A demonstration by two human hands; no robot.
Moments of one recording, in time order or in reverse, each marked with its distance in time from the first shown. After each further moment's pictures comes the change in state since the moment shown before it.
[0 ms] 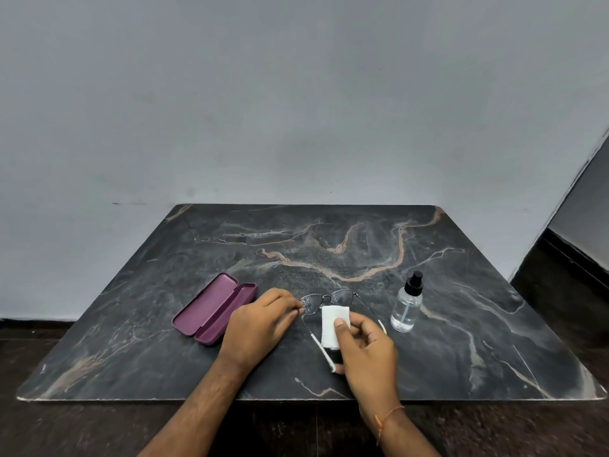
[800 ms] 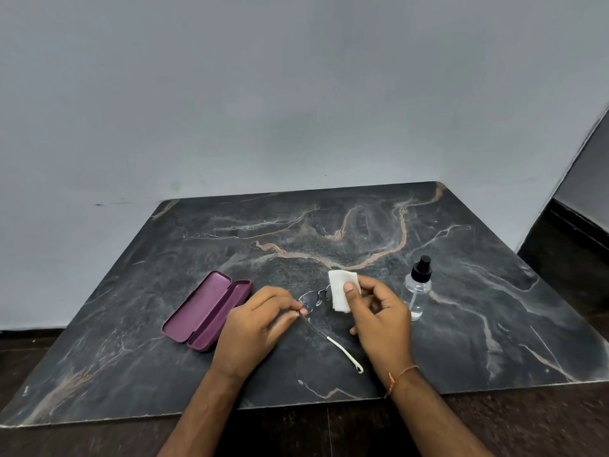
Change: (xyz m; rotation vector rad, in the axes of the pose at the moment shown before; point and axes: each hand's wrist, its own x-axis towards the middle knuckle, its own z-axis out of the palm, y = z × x) left_hand 0.001 0.001 -0.005 -0.240 0.034 0.078; right_hand 0.048 -0.002 -0.002 -0.012 0.017 -0.237
